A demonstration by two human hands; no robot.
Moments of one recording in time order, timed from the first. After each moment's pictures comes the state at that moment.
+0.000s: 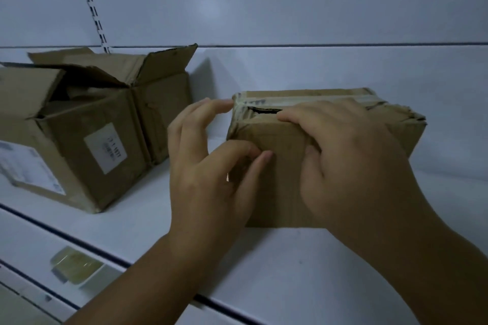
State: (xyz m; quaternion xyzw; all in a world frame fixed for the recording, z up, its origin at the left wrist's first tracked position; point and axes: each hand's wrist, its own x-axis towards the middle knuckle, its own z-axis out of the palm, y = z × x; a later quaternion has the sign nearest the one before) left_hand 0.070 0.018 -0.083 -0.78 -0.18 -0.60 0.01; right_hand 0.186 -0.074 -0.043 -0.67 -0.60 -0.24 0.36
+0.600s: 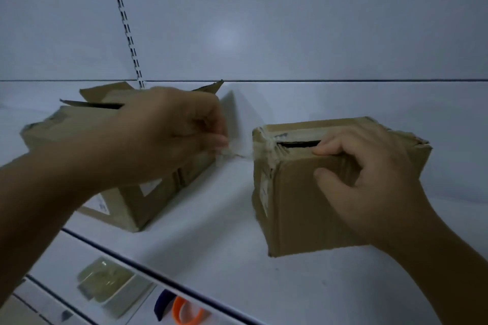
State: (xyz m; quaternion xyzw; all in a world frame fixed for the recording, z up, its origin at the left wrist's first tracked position) left_hand -0.007 0.055 0.038 -0.94 -0.18 -0.28 -0.05; right_hand 0.199 -0.073 -0.037 -0.66 -0.58 -0.18 0.44
